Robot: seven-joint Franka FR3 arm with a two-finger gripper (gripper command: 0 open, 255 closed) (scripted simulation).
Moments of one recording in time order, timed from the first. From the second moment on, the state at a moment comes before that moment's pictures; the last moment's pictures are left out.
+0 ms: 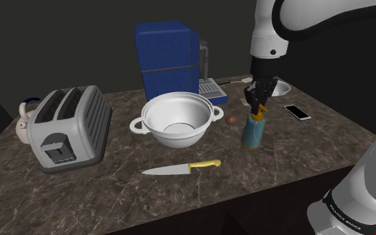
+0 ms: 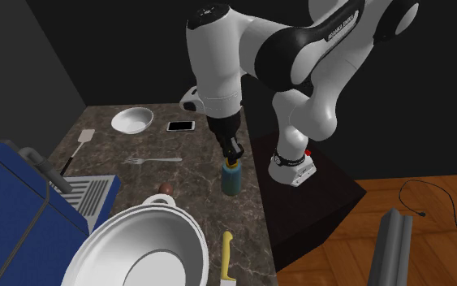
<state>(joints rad) 0.04 -0.63 0.14 -2.46 0.12 1.73 0.13</state>
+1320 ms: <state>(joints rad) 0.03 -0.60 0.12 -2.17 0.10 1.47 0.14</state>
